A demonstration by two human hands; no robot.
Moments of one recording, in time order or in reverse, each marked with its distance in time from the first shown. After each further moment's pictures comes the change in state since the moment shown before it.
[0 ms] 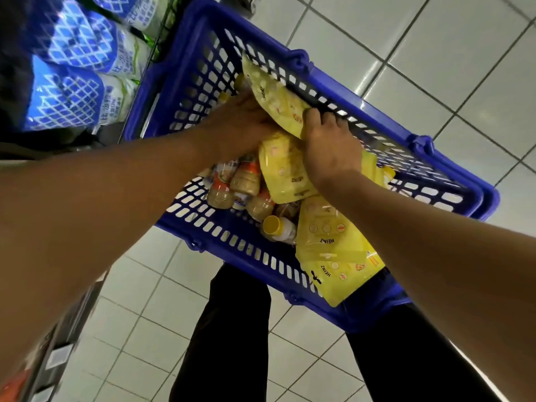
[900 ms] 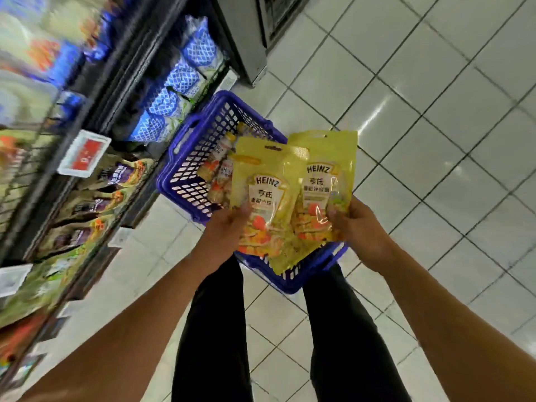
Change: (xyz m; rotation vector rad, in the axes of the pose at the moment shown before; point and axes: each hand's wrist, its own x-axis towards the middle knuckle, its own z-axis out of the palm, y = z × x) left_hand -0.075 0.244 -0.166 -1.549 0.402 -1.126; right_hand -0.179 0.097 -0.182 1.343 -0.388 0.164
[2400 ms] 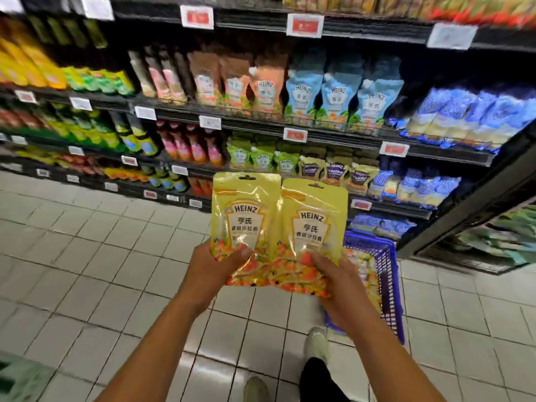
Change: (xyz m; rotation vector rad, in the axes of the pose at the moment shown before) left_hand -0.699 -0.118 0.046 -0.709 1.063 0.487; right_hand -0.535 0.002 0.228 -0.272 -0.849 -0.156
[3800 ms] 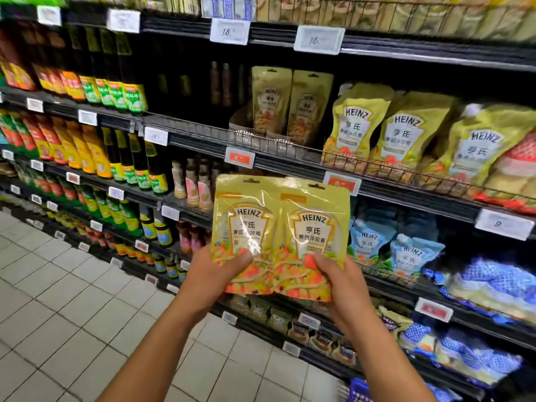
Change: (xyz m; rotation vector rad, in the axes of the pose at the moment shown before) left_hand 0.219 0.161 -0.032 -0.209 0.102 0.280; right_hand 0.228 -0.184 0.122 -0.304 -0.147 -0.298
